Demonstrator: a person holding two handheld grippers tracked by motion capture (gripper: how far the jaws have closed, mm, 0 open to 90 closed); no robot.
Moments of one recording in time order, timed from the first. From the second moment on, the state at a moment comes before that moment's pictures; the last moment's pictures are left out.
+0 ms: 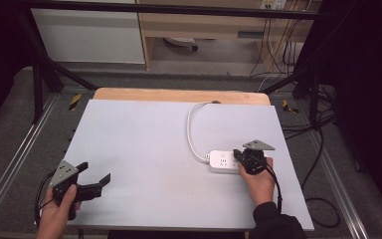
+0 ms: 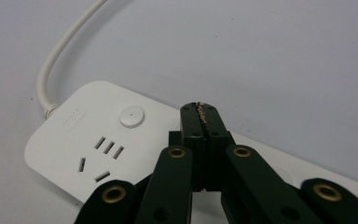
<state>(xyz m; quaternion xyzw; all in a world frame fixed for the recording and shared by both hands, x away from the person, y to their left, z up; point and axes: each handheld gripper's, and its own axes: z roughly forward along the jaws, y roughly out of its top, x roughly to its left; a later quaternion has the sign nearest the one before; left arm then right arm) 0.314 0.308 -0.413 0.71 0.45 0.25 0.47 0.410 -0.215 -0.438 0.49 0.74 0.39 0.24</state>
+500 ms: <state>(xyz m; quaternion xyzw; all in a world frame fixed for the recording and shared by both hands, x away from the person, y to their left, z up) 0.314 0.308 -0.413 0.71 0.46 0.25 0.47 0.410 -0.214 -0.438 0.49 0.74 0.39 0.24</state>
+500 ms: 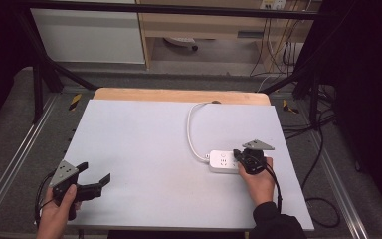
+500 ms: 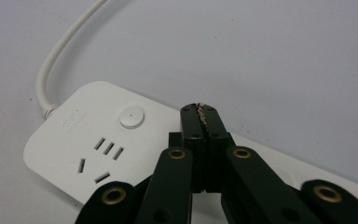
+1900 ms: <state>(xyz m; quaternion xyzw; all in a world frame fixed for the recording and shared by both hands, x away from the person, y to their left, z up) 0.314 0.308 -0.413 0.72 0.46 0.25 0.47 0.411 -0.218 -0.439 0.50 0.73 0.40 0.23</state>
